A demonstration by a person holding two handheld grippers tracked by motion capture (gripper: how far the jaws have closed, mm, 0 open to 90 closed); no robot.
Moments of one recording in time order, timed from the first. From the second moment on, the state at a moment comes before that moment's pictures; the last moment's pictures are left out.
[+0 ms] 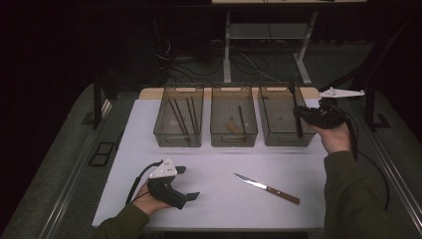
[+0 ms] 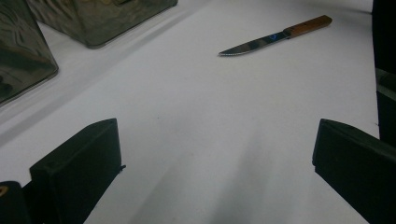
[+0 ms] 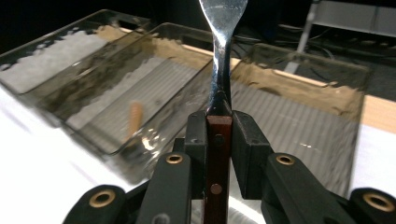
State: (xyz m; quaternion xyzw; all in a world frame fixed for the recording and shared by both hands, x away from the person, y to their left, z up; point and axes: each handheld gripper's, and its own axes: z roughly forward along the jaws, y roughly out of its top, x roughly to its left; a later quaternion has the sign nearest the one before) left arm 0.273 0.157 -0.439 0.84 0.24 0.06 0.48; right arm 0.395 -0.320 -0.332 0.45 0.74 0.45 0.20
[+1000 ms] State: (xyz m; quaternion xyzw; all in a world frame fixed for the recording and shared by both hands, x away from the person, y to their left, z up) left arm 0.272 0.157 -0.438 0.84 0.24 0.06 0.48; right arm 0.442 -0.331 -0.382 0.51 0.76 0.34 0.21
